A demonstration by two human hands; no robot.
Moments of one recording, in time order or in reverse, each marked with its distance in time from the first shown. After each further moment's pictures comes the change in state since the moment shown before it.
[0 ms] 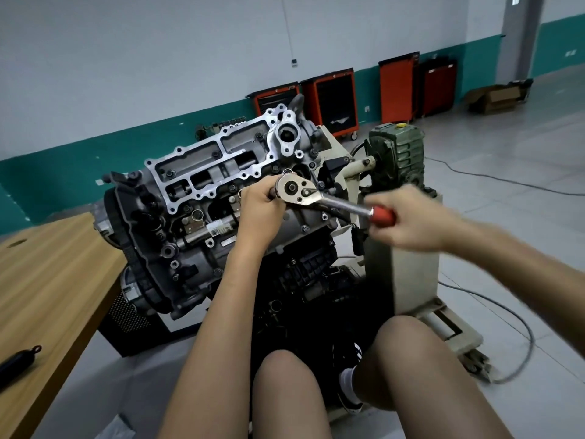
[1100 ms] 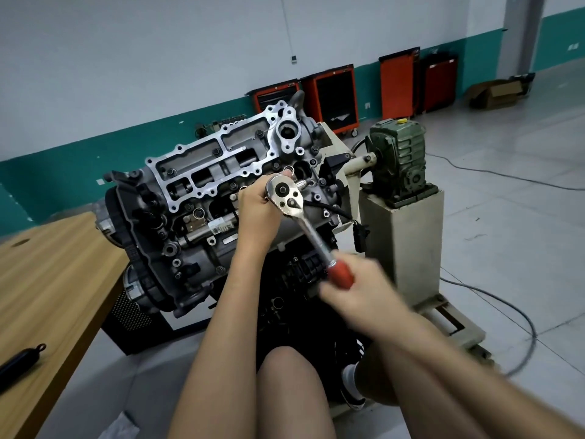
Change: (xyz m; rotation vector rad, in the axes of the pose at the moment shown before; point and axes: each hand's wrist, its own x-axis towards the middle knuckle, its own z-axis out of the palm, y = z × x) left_hand -0.008 0.001 0.001 -0.064 0.060 -0.029; right_hand -0.035 -0.050 0.102 0.525 0.234 0.126
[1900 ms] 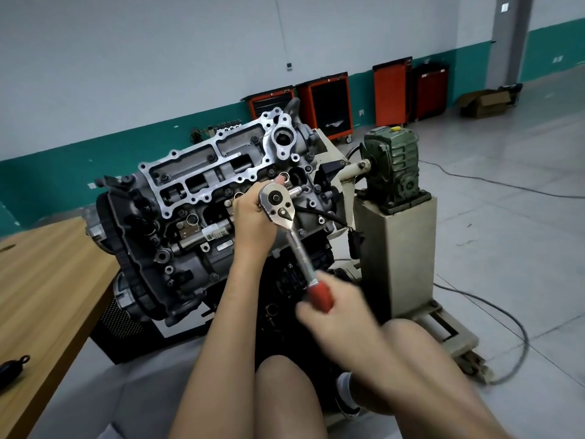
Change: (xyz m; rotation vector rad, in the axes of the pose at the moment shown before) left_hand 0.001 -0.001 0.004 -0.002 0.058 -0.024; right_hand -0.015 -0.008 0.025 0.150 0.019 0.065
